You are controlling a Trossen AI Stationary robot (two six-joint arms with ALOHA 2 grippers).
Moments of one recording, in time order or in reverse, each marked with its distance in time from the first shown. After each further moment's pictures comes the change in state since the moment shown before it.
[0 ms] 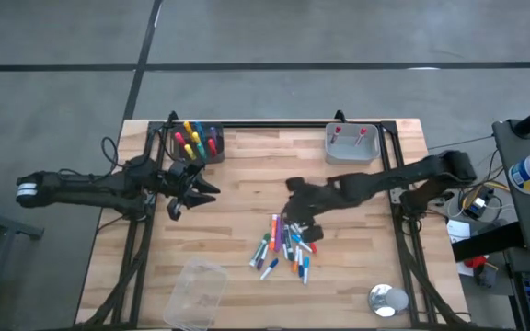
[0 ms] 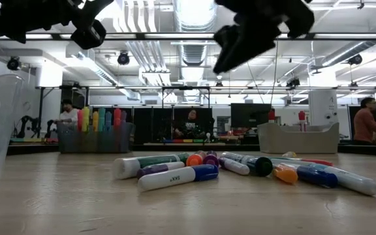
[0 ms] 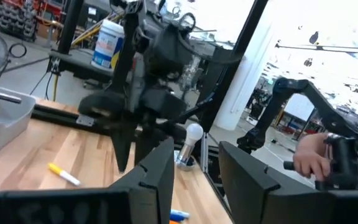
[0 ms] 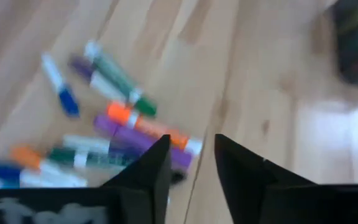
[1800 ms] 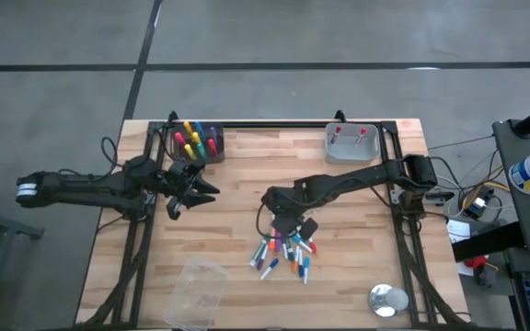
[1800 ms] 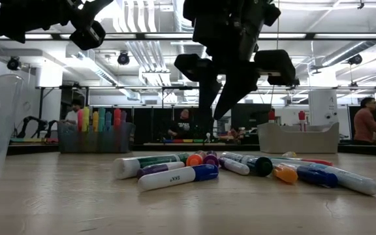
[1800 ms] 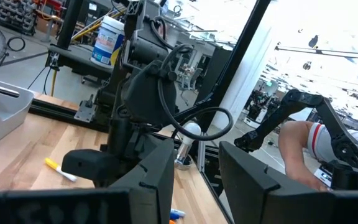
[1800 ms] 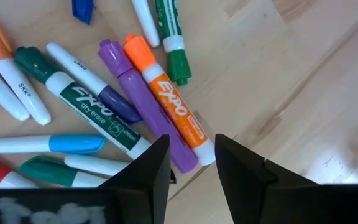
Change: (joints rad) left arm 0.000 -0.010 0.000 -0.012 0.001 -0.032; right arm -0.061 0.318 0.237 -0.204 -0.147 -0.570
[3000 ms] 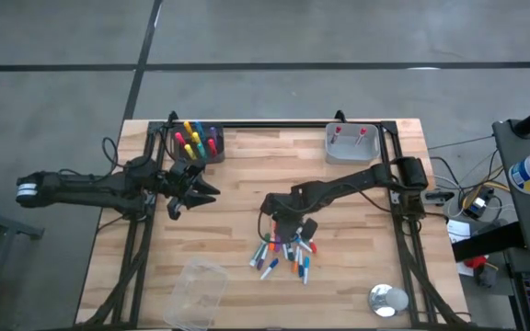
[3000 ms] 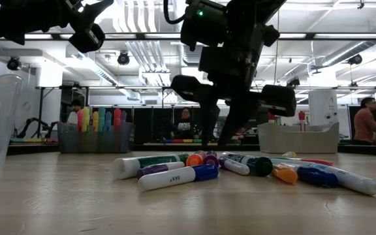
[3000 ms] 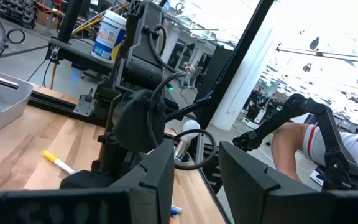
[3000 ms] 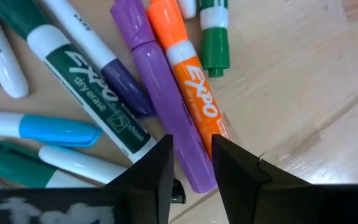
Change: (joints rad) left arm 0.000 0.000 -0.011 0.000 0.000 -0.027; right arm 0.003 0.076 -0.062 0.093 0.008 -0.171
